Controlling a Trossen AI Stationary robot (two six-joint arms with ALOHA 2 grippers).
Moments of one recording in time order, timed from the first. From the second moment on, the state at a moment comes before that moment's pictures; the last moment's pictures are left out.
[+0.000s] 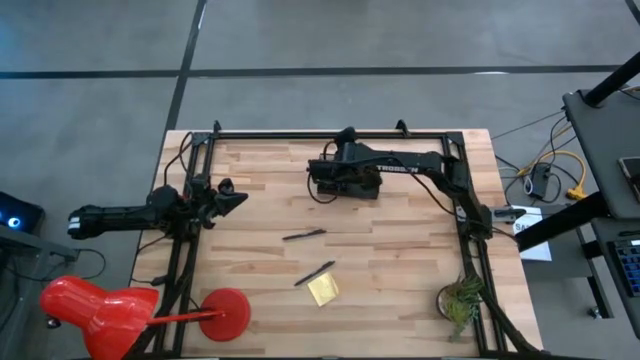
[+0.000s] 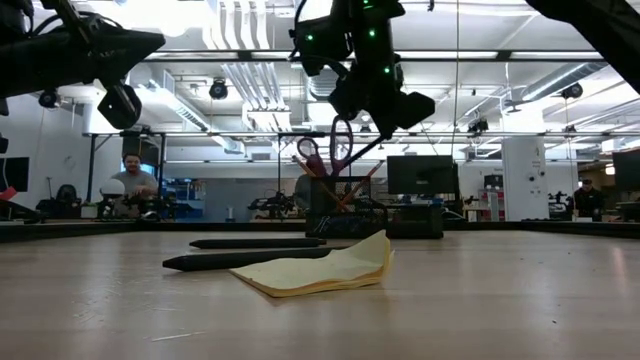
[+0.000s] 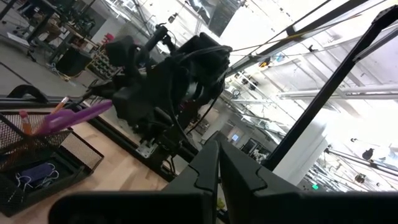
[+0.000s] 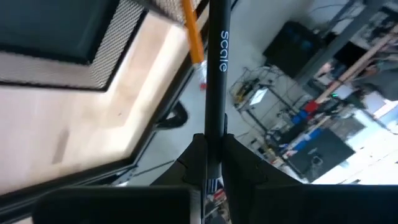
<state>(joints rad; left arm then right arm) 0.08 0.16 0.00 0.41 -0.04 -0.70 -0.17 2.15 1.98 -1.54 0.87 -0.50</state>
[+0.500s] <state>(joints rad) 0.08 0.16 0.00 0.41 -0.04 -0.70 -0.18 2.18 1.97 -1.53 0.83 -0.50</state>
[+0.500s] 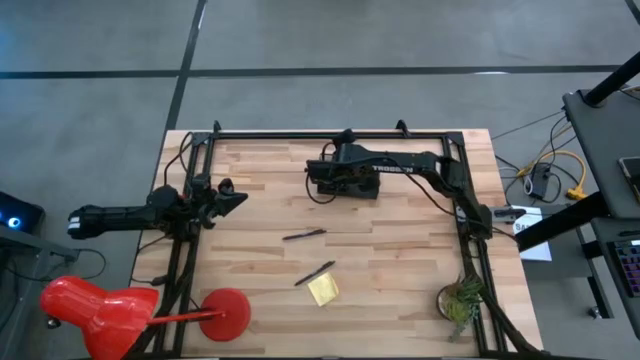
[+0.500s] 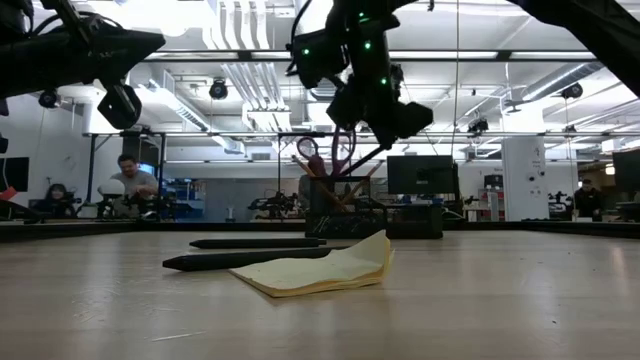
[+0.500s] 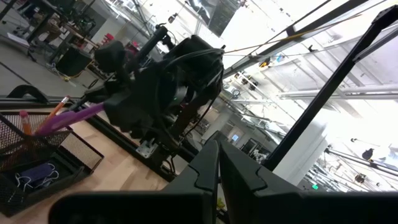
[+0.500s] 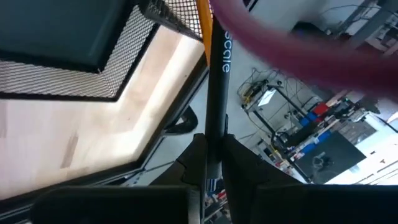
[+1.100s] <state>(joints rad) 0.08 0.16 0.00 0.41 -0.04 -0.70 -0.17 2.19 2.08 -1.49 0.86 -0.44</state>
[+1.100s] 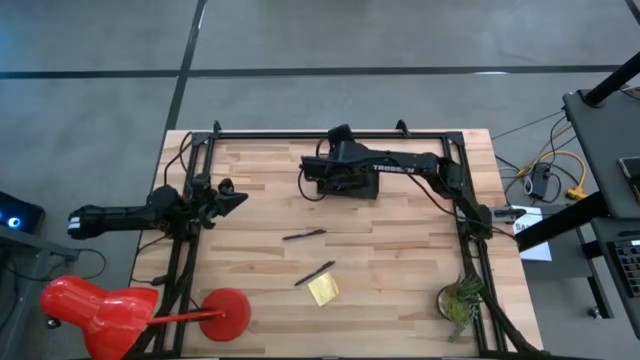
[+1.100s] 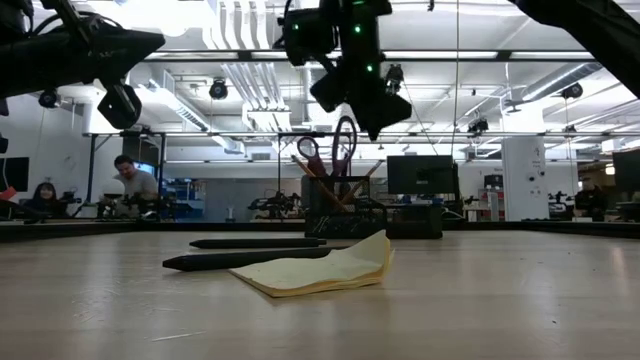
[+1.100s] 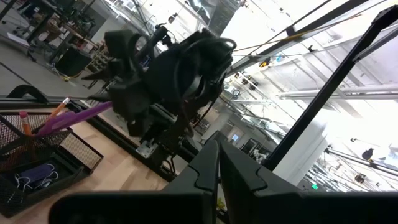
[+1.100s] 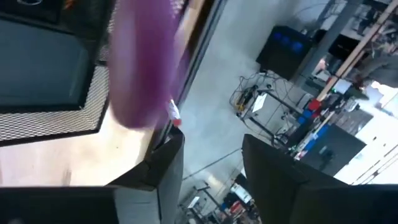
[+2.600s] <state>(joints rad) 0.08 0.16 0.00 0.41 -0.04 -0.70 0.01 2.33 1.87 -0.88 0.03 -0.09</state>
